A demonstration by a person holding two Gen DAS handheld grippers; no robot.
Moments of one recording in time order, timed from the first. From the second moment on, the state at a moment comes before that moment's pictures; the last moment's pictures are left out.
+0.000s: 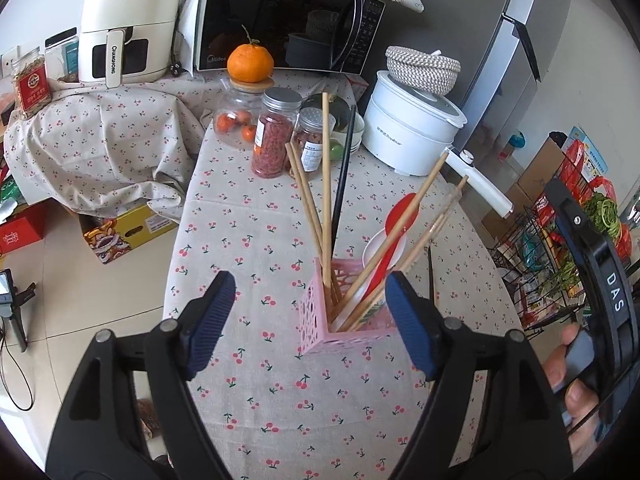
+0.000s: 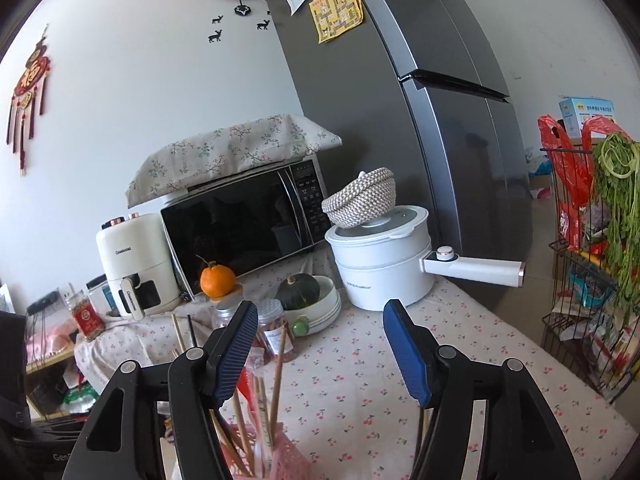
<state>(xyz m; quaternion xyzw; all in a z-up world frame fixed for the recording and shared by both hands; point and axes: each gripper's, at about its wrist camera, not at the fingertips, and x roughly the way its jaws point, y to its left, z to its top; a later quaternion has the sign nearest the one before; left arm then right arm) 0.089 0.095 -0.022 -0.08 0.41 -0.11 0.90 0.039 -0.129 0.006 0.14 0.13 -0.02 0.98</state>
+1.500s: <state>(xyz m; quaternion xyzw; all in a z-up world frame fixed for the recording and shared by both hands) 0.149 -0.142 -0.127 0.10 0.54 -0.16 0.82 0.100 -0.306 -0.102 0.08 0.57 -0.03 0.82</state>
